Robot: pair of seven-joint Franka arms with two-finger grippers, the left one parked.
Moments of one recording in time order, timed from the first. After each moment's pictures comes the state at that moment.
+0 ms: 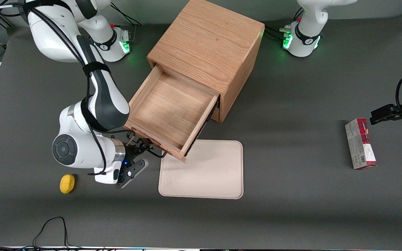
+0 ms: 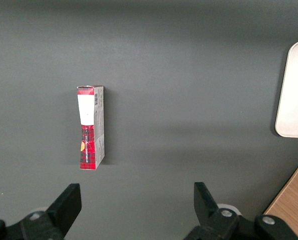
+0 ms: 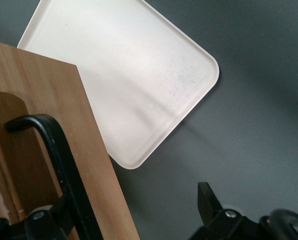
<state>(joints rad) 0.35 0.69 -0.05 -1.19 0.29 1.78 -0.42</state>
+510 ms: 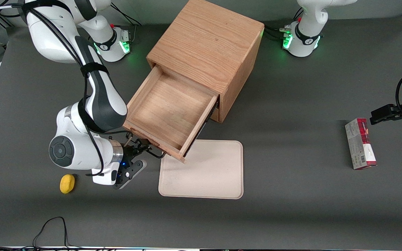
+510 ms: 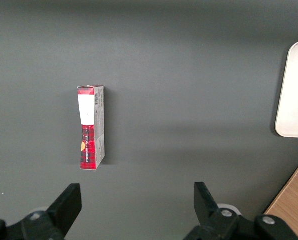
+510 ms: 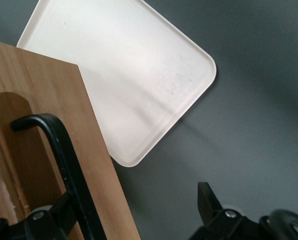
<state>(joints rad) 0.33 0.70 -0.05 -1.16 0.29 1.75 -0.43</state>
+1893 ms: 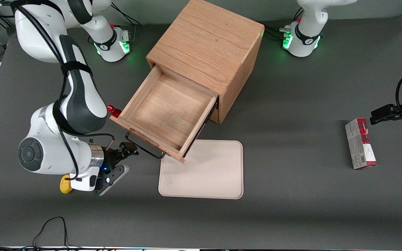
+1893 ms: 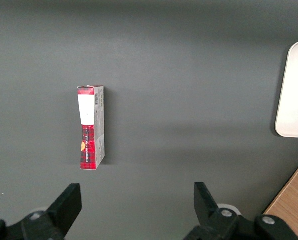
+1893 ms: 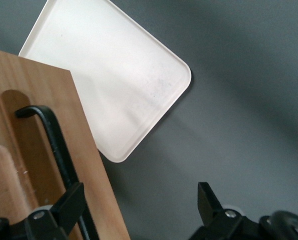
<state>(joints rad) 0.27 0.71 -0.05 -1.04 0.29 1.66 -0.45</state>
